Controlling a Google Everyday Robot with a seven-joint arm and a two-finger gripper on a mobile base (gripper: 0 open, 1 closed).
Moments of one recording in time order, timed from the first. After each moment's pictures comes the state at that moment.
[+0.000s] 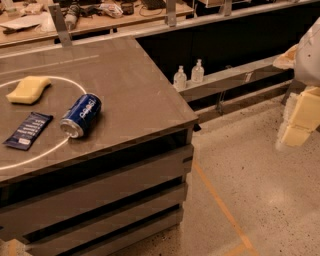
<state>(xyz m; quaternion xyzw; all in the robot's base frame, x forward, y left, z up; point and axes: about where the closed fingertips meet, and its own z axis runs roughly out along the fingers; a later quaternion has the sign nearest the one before) 0.438 -0.217 0.976 -0.60 0.78 -0.03 0.16</state>
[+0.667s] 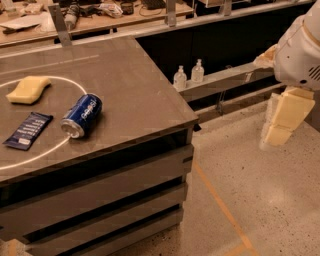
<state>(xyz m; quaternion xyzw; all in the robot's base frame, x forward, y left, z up) 0.444 -0.187 0.974 -0.63 0.75 -0.03 0.17</state>
